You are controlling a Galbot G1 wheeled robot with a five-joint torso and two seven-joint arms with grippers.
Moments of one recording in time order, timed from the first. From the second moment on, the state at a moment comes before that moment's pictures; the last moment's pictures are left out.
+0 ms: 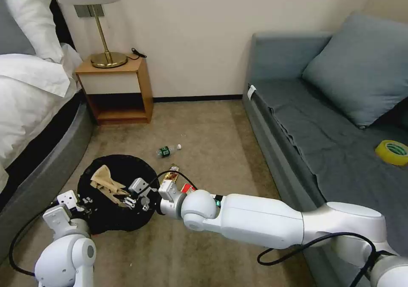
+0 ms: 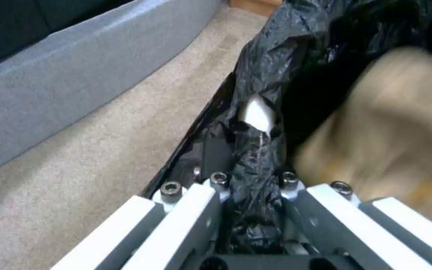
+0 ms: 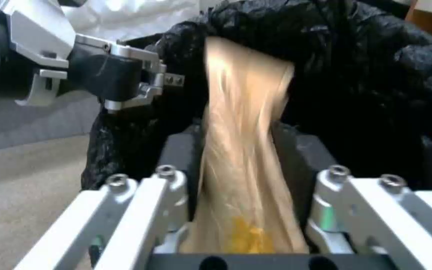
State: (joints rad) left arm 1.41 -1.61 -0.88 -2.16 -0.27 0.68 -0.27; right arm -0.22 1.25 -0.99 1.61 0.90 -0.10 0.09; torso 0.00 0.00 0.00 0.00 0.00
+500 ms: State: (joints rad) left arm 1.41 -1.61 -0.88 -2.17 -0.27 0.68 -0.26; right arm -0.34 1.08 -0.69 1.78 0.86 0.03 0.07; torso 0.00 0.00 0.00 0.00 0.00
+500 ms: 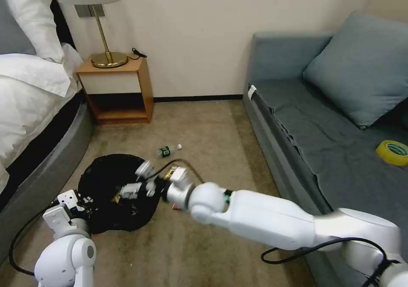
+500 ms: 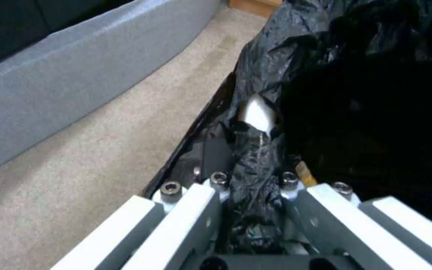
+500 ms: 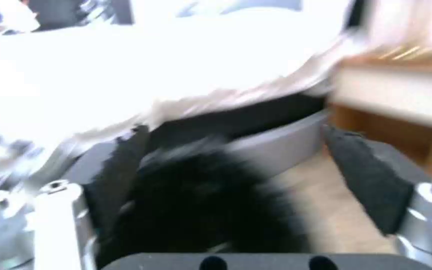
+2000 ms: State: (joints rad) left arm 1.44 -1.59 -0.91 -2.21 -0.32 0.68 -0.26; right arm -1.37 1.19 0.24 2.27 0.28 -0.06 0.29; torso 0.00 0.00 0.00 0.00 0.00
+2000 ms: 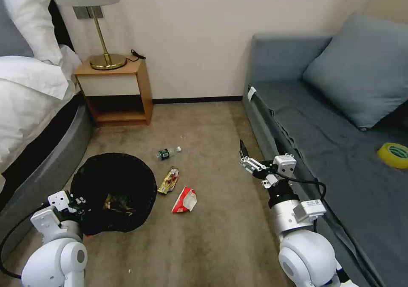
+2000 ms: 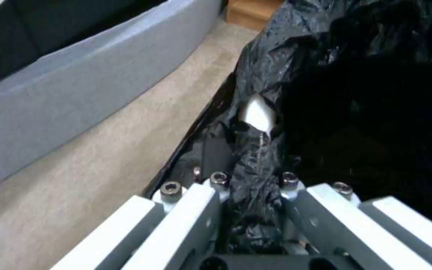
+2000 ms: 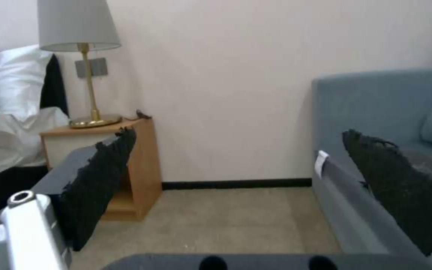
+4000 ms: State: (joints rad) left arm 1.45 -1.61 -0.94 -2.18 -0.32 0.63 -0.25; right arm -0.20 1.37 -1.08 0.67 0.23 0.40 -0.62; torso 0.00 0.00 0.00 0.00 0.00
